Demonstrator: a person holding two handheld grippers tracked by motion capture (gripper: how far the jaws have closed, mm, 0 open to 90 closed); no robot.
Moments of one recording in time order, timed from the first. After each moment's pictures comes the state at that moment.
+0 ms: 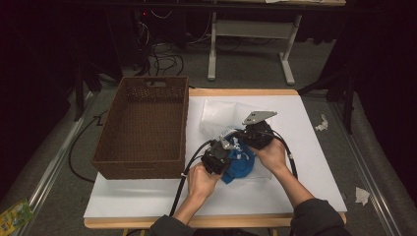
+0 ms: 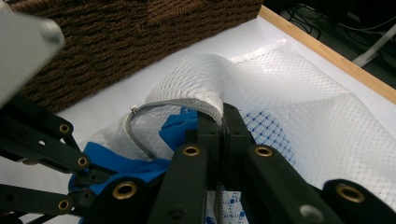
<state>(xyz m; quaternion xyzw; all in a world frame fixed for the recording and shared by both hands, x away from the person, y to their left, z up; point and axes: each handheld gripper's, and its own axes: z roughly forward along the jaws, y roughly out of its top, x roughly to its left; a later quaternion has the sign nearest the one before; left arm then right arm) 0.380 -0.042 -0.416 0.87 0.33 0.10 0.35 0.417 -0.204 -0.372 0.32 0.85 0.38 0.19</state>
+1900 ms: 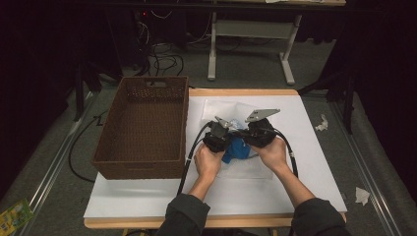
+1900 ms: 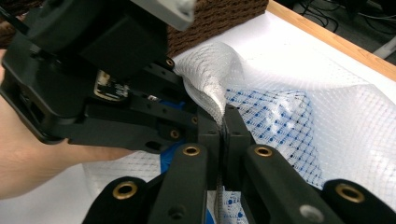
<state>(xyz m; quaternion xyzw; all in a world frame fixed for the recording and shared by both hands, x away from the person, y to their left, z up) 0.445 -0.052 -0.427 0.81 0.42 0.18 0.37 0.425 -0.211 -0.374 0.33 0.84 0.39 0.16</state>
